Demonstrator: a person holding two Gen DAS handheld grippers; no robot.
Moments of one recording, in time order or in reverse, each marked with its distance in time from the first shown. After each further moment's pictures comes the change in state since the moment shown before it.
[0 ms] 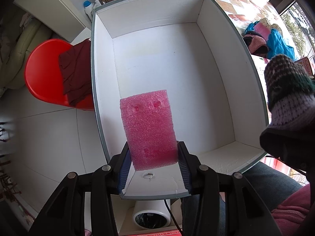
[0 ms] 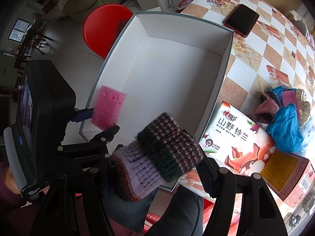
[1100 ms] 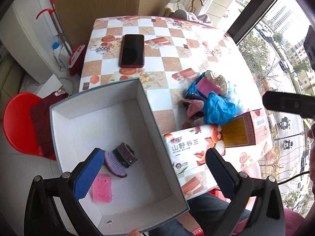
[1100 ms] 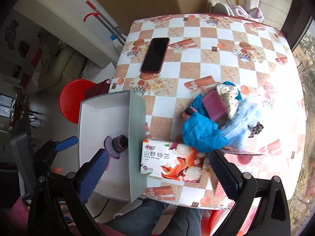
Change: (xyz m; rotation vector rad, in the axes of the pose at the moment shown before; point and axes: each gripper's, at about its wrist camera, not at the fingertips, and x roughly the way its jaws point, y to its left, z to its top) left arm -0.093 -0.073 0.098 0.111 -0.255 -0.254; right arm -0.133 -0.154 -0.027 0.448 -0.297 -0.025
